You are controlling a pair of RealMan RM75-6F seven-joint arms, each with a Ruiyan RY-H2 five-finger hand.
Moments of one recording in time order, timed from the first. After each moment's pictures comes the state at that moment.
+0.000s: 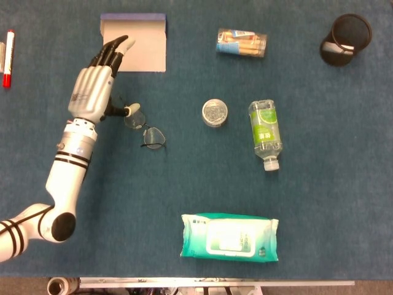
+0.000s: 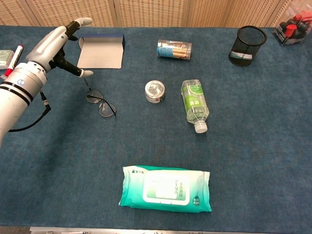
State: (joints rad) left arm -0.58 -1.62 -0.27 -1.38 1.20 1.10 -0.07; right arm 0.08 -1.06 0.11 -1.61 -1.45 1.49 0.07
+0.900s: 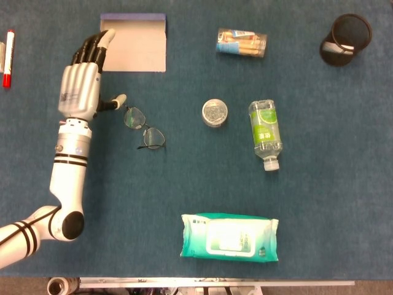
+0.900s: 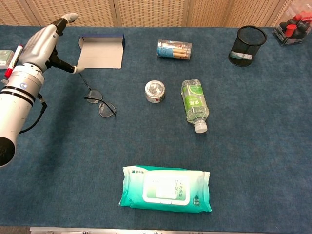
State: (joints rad) left arm -0.56 -1.71 -0.28 -1.26 1.18 1.23 0.02; right arm 0.08 -1.06 0.11 -1.61 -1.45 1.49 0.08
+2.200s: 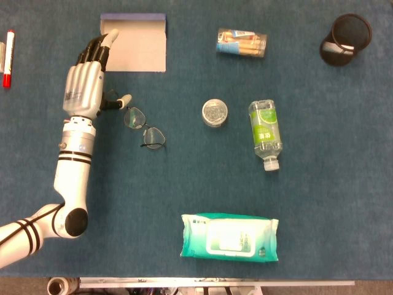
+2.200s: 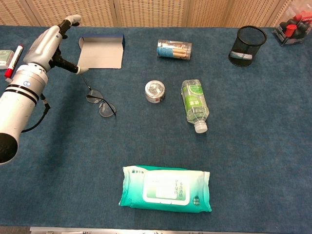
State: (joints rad) left arm -0.58 -1.72 -0.32 -1.27 1.14 1.17 0.01; right arm 0.08 -1.06 0.11 -1.61 -1.45 1.49 0.08
